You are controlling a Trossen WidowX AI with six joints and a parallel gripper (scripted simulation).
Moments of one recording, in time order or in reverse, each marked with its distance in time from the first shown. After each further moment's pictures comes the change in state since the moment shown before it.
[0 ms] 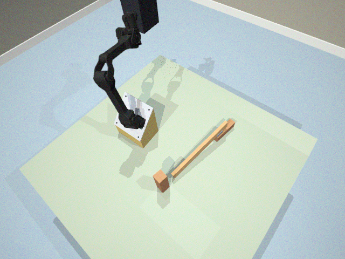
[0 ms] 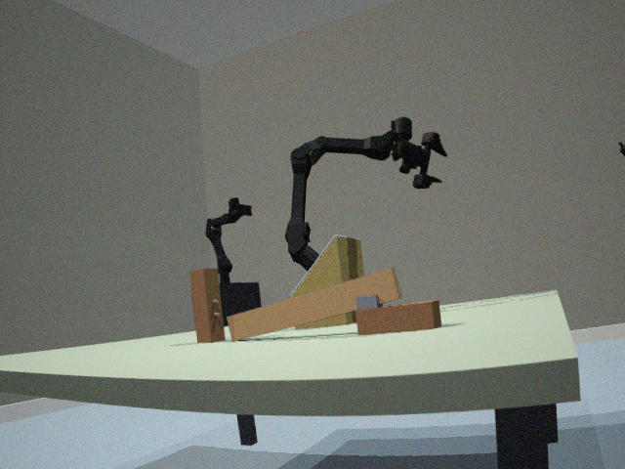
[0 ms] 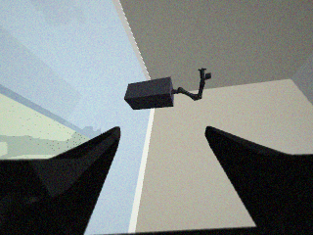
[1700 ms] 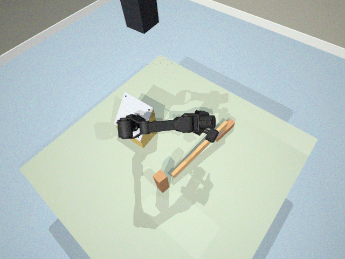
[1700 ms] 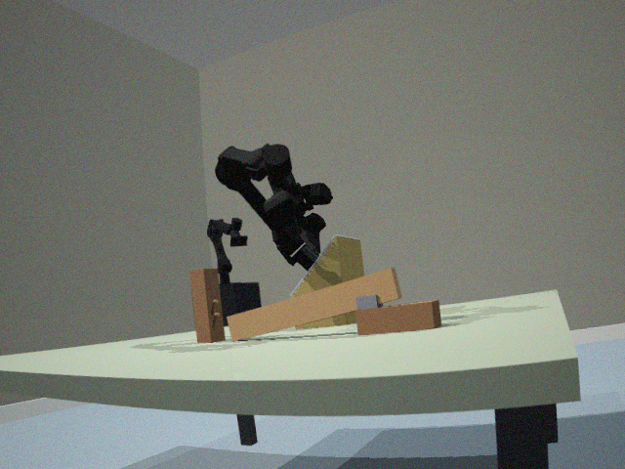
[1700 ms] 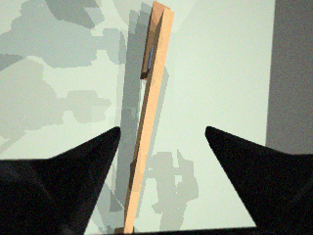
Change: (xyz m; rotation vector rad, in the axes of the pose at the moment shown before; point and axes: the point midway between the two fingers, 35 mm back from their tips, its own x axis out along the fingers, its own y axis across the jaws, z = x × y) arm -0.564 0.376 -0.256 1.677 1.524 -0.144
